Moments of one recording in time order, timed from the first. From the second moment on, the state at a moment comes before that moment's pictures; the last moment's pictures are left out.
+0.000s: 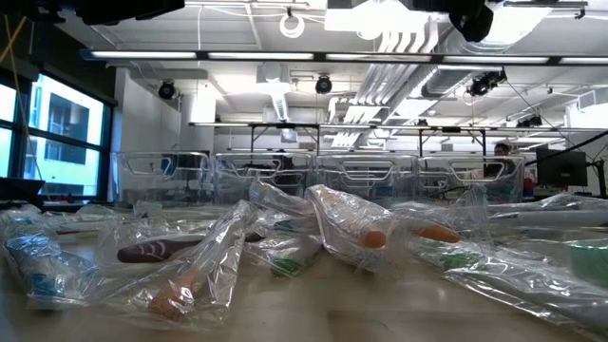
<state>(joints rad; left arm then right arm) -0.26 0.62 0.49 0.00 -0.17 0.58 0.21 0.91 0.79 -0.22 0.37 0.34</state>
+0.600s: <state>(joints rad) -0.26 0.62 0.49 -0.04 -0.17 0.54 0.24 1.05 0.83 -0.29 0.51 0.41</state>
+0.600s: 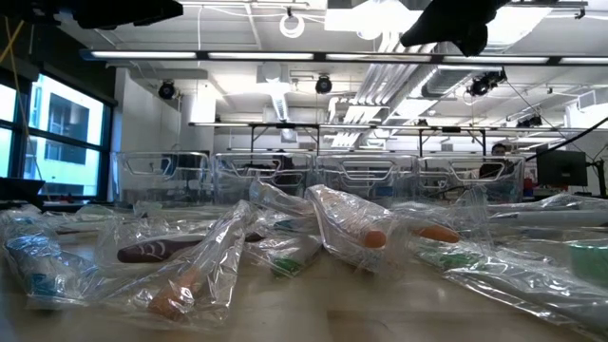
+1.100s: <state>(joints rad) -0.26 0.62 0.49 -0.02 -0.17 0.54 0.24 1.16 0.97 -0.55 0.50 0.55</state>
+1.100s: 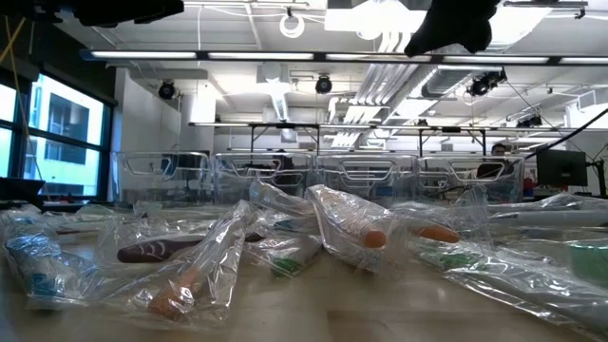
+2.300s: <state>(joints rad) -0.26 0.62 0.49 -0.02 -0.17 0.54 0.10 1.40 0.97 -0.71 0.01 0.85</state>
